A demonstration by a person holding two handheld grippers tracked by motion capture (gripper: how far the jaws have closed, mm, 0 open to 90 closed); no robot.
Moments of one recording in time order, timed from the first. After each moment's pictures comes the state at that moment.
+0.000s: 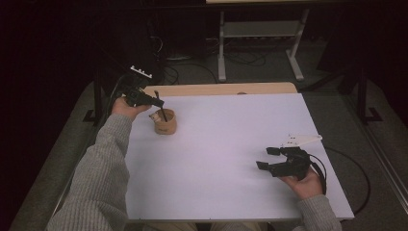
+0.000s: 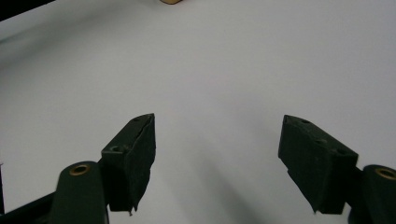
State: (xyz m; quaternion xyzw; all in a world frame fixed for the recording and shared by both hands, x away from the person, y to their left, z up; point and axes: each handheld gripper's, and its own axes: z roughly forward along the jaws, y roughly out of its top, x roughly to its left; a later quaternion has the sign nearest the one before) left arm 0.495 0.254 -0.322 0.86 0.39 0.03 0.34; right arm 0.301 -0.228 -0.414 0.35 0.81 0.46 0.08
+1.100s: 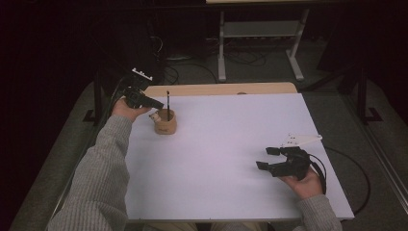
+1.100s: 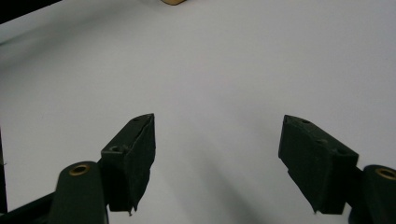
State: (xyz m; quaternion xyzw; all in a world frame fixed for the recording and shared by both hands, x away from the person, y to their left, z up) left arm 0.491 0.257 -0.326 0.86 0.40 0.05 0.31; right arm 0.301 -0.228 -0.415 0.34 0.81 0.46 0.07
